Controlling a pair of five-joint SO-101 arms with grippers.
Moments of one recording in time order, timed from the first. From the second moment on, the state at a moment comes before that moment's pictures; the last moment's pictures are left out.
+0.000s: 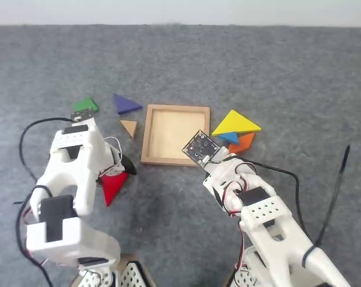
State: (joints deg) left arm -15.2 5.5 37.9 66.4 16.1; right arm -25.8 -39.4 76.0 22.6 28.2
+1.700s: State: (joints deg) left arm -14.0 1.8 29.3 76.0 16.3; right arm -25.8 -39.4 76.0 22.6 28.2
